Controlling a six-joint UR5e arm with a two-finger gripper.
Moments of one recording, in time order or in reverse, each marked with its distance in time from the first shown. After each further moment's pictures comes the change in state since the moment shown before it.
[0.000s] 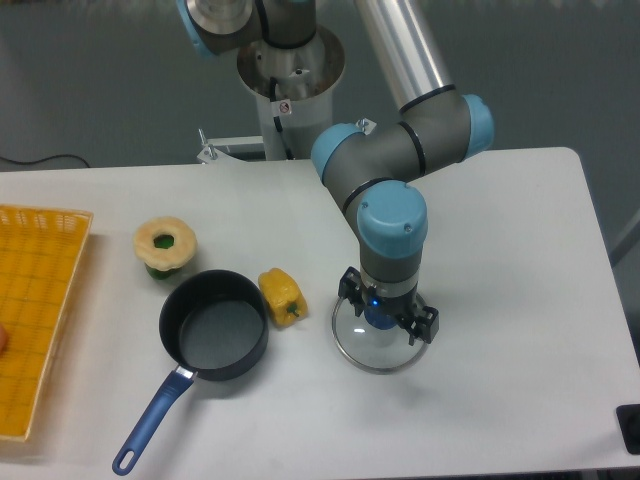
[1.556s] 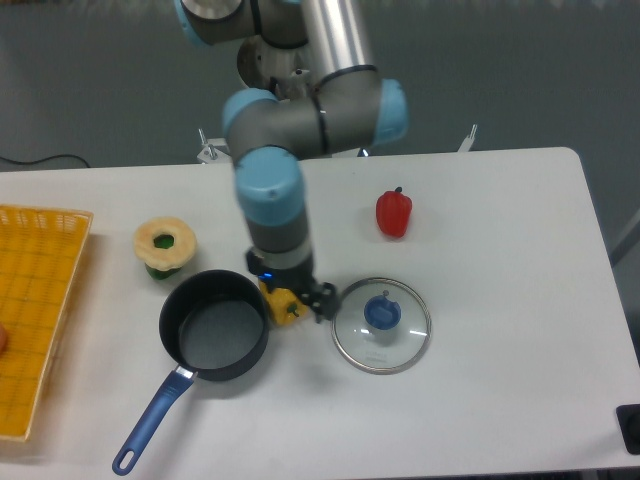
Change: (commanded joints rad) arm -0.356 0.137 -0.143 -0.025 0.026 -0.233
